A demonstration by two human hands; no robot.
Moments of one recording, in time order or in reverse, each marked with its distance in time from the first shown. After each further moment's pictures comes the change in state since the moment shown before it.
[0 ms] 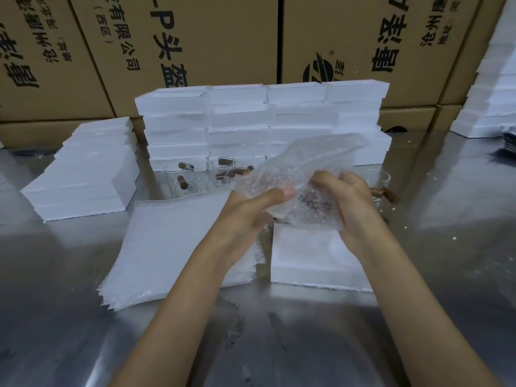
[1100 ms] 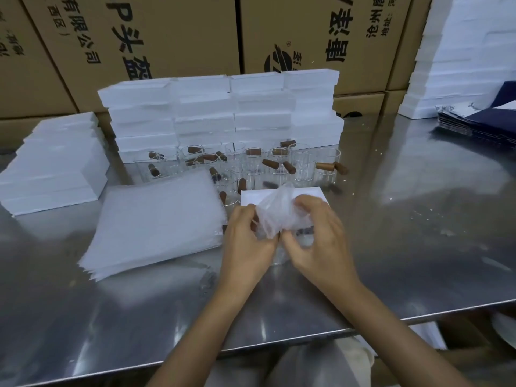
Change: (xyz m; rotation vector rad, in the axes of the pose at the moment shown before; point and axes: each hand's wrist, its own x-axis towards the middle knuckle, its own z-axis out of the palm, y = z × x) left_hand -0.063 -0.075 0.061 0.714 0.351 0.180; right_hand -0.122 0.035 -0.034 -0.990 0.163 -0.662
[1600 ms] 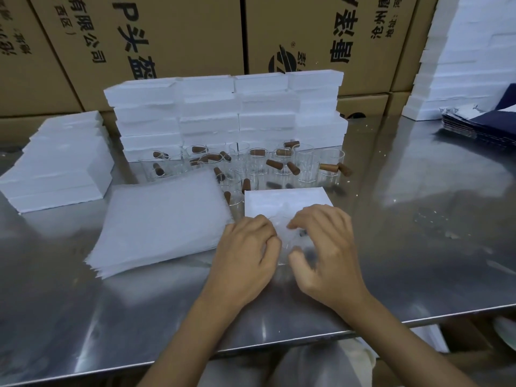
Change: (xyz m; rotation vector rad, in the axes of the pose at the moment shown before) left_hand -0.012 0.002 -0.027 0.530 -0.204 0.378; right_hand -0.006 -0.005 -0.010 -0.112 -0.104 -0.189
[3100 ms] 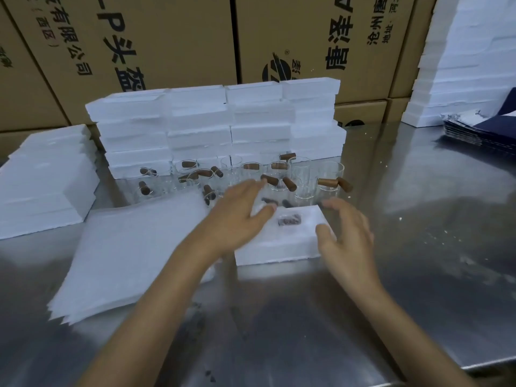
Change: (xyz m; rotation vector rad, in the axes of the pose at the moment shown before) left_hand 0.109 -0.043 -0.011 -0.041 -0.334 -0.093; right_hand 0.036 0.056 0.008 0.134 0.038 0.664
